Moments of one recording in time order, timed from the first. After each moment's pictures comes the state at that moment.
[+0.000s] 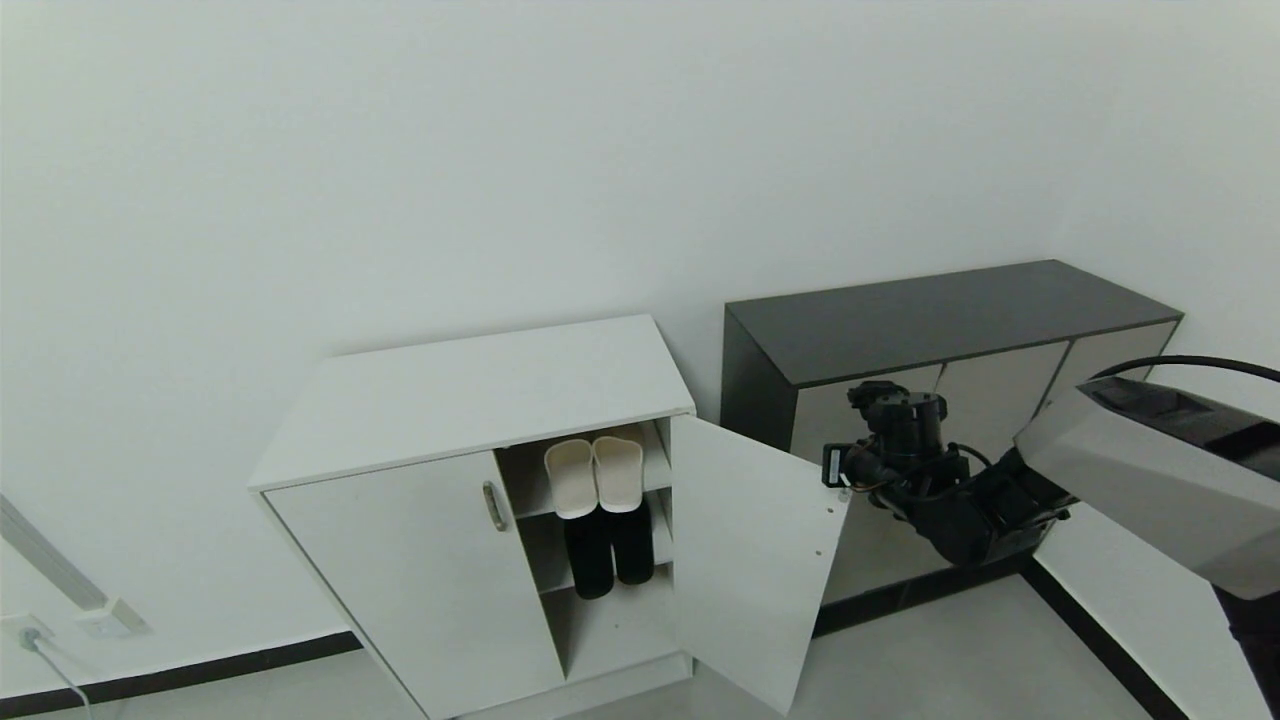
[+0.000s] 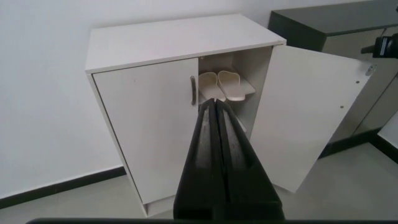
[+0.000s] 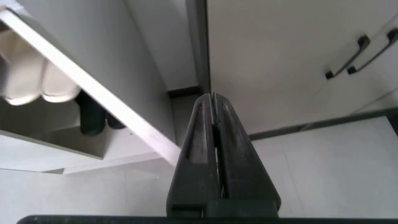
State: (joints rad) left arm 0.00 0.00 0.00 0.00 -0.01 0.00; right arm 0.36 2.38 -1.23 -0.81 -0.20 0.17
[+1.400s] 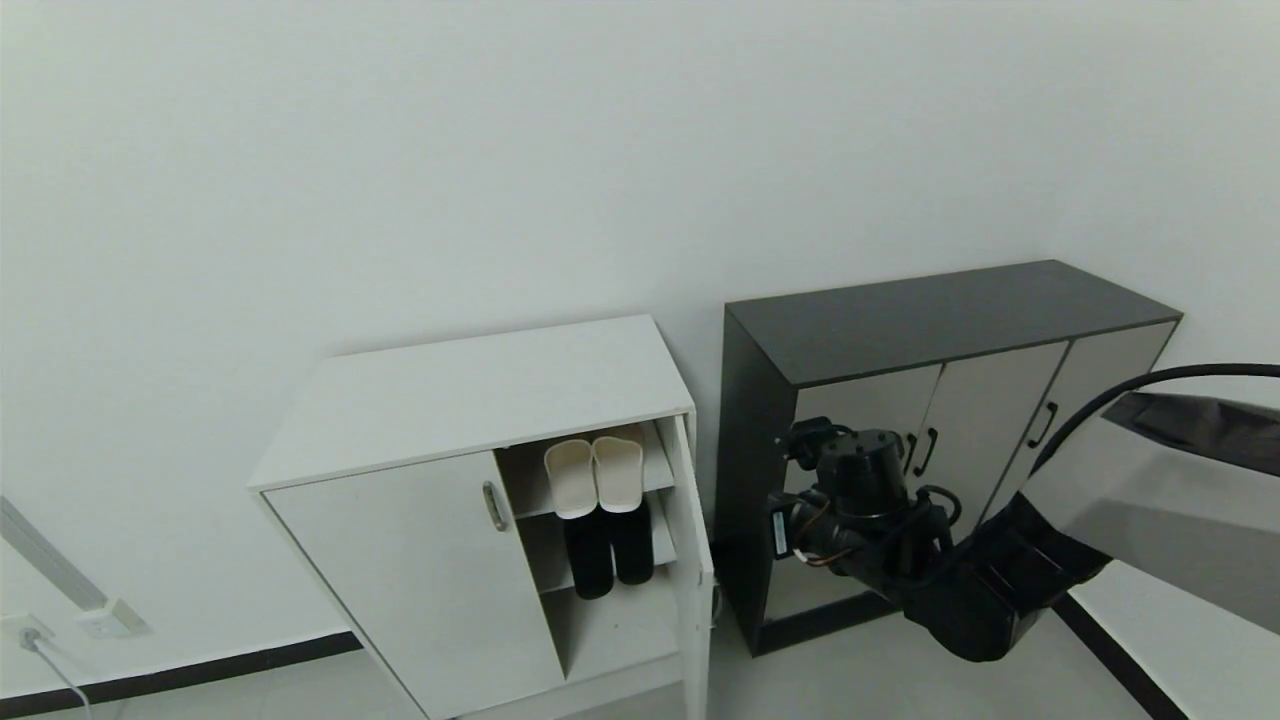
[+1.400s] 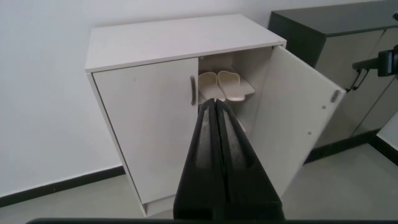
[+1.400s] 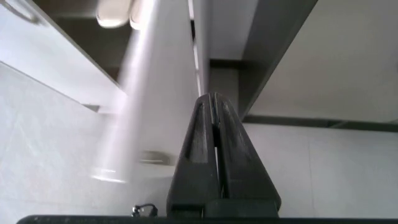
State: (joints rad) left arm 0.00 0.00 0.00 0.00 -0.01 0.00; right arm 0.62 2.19 -0.95 -0.84 -0.21 0.13
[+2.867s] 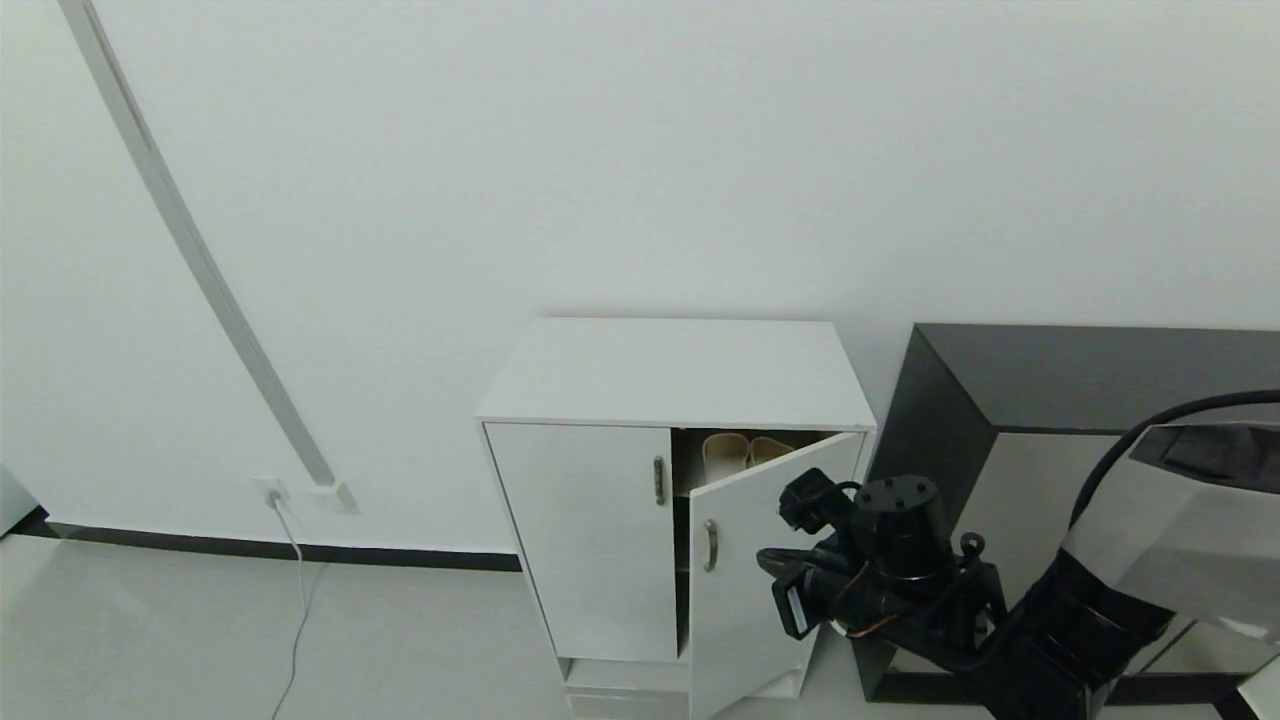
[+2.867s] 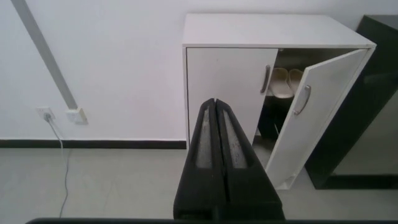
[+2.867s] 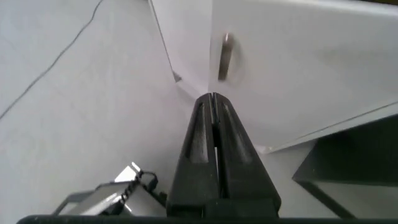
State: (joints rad) left arm 0.00 0.00 0.00 0.00 -0.01 0.00; right arm 0.66 2.13 -0.69 -1.01 0.03 -0.03
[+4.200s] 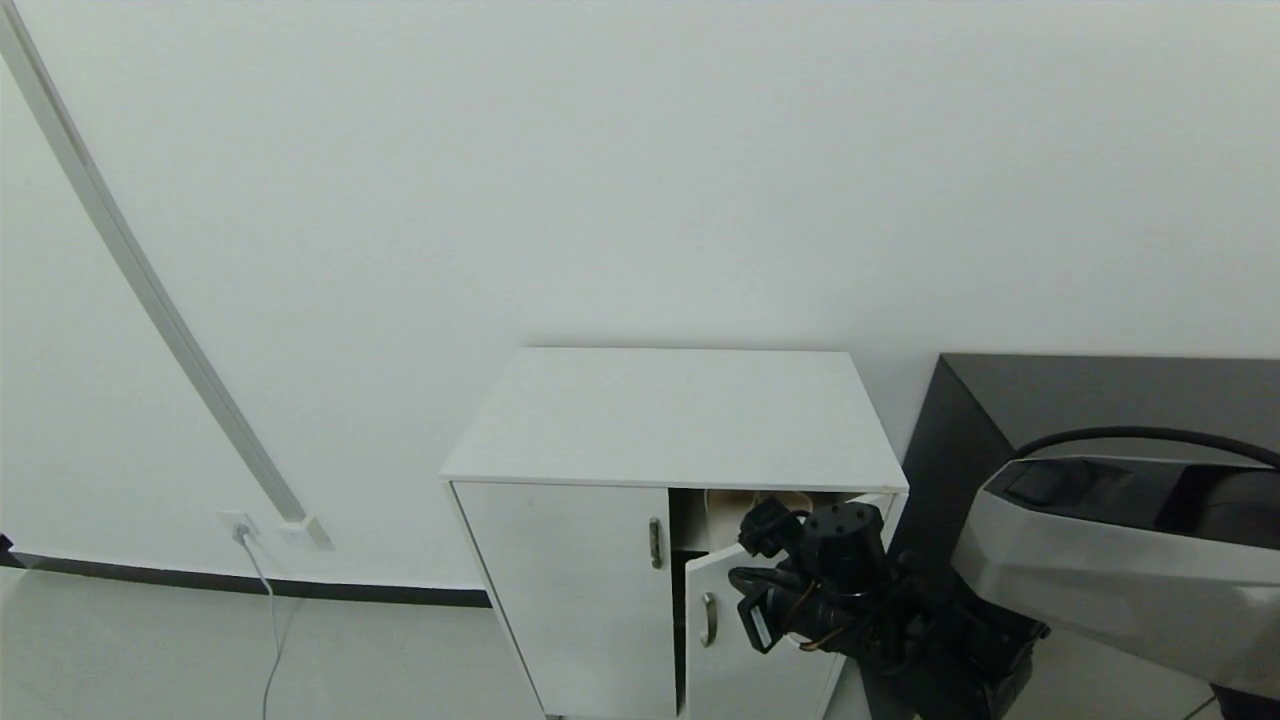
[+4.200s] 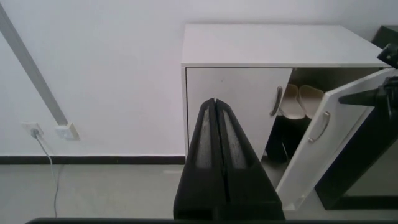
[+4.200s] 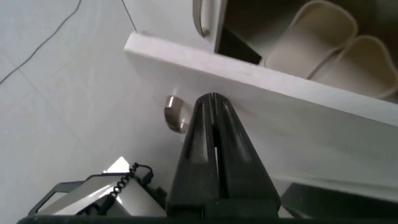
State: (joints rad) left arm 0.00 0.00 0.00 0.00 -0.01 0.00; right arm 0.66 2.34 -0.83 -1.07 0.03 -0.07
